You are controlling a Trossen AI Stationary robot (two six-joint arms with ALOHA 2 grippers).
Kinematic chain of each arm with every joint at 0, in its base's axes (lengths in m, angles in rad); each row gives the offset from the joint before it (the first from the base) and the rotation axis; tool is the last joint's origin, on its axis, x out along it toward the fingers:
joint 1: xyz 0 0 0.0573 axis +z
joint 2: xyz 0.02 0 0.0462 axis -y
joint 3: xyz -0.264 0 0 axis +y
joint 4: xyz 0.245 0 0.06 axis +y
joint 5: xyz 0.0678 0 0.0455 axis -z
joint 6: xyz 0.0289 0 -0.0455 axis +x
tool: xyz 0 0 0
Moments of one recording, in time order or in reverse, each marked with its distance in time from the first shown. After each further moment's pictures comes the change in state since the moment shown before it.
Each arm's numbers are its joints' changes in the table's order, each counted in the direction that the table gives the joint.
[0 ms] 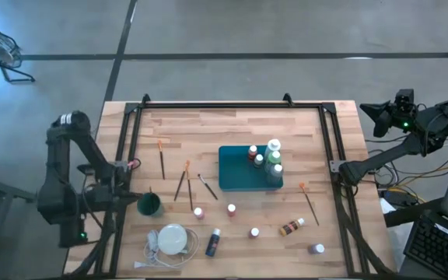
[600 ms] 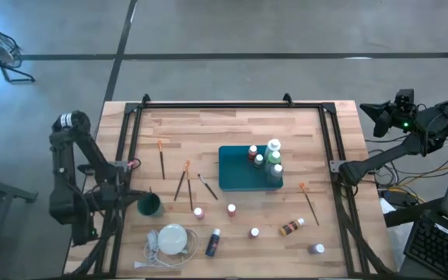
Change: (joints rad) left arm 0.000 0.004 0.169 0.000 0.018 -0.155; right arm 0.000 0.000 0.000 0.000 0.000 0.000
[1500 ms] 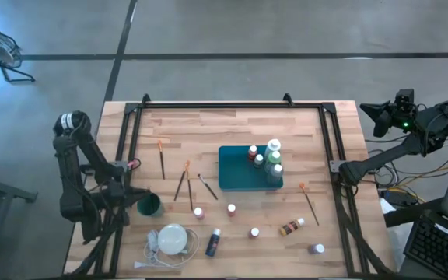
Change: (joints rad) left arm -0.017 0.002 0.207 -0.103 0.040 -0.223; right arm 0.000 0.000 0.000 0.000 0.000 0.000
